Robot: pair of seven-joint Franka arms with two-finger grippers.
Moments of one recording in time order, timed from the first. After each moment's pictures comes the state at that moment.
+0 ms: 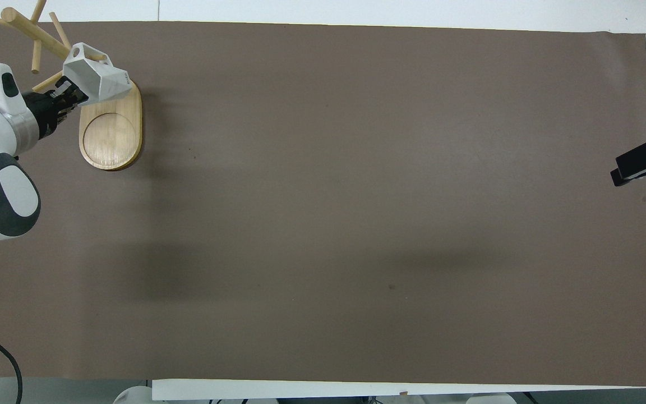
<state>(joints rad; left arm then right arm) -0.04 0.11 -0.05 -2.14 -0.19 2.83 -0.57 -0.06 0.05 0.01 -1.44 -0.03 1.30 -0.16</state>
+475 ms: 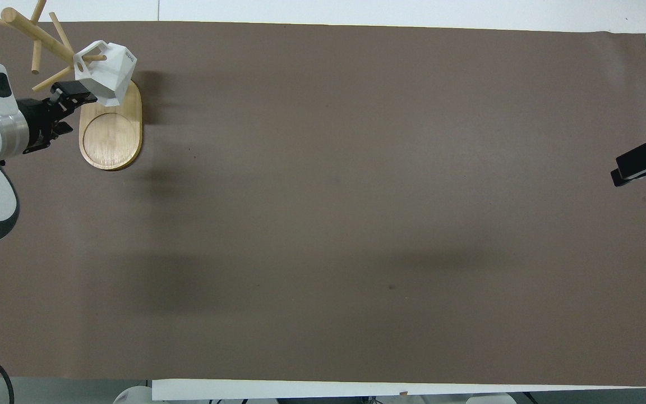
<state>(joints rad) -0.04 -0.03 -0.05 -2.12 -0.19 2.45 -0.56 -0.06 0.05 0.01 -1.44 -0.03 1.30 -0.16</state>
